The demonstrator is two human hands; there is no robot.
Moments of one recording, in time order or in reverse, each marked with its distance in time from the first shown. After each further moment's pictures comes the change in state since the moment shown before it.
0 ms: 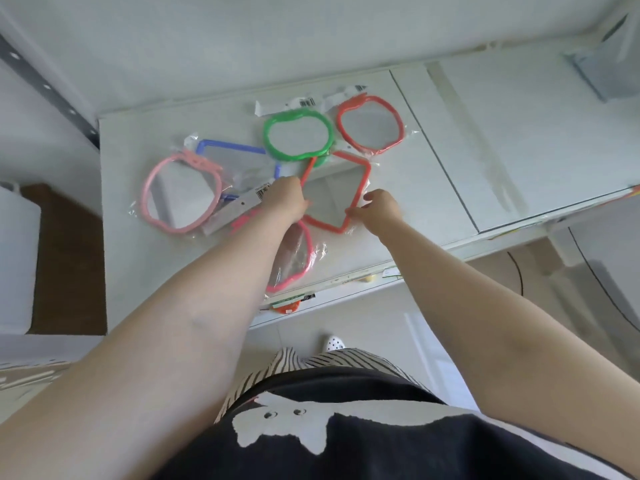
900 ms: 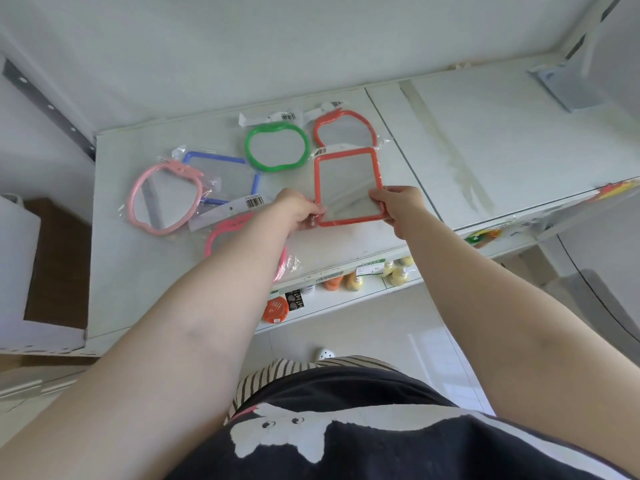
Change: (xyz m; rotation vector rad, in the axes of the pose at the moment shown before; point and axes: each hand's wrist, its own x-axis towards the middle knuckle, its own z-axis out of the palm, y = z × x) left_hand -0.044 0.065 0.013 -0.931 -0.244 -0.288; right_hand -0.022 0.030 -0.079 0.596 0.085 0.063
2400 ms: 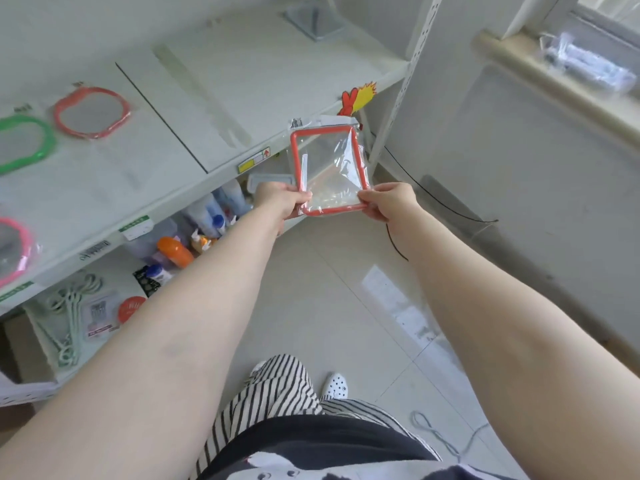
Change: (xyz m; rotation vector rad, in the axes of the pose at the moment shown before) left_hand -0.189 -0.044 0.424 0.117 -0.149 0.149; right_hand -0.108 0.146 -0.453 0.096 0.292 0.087
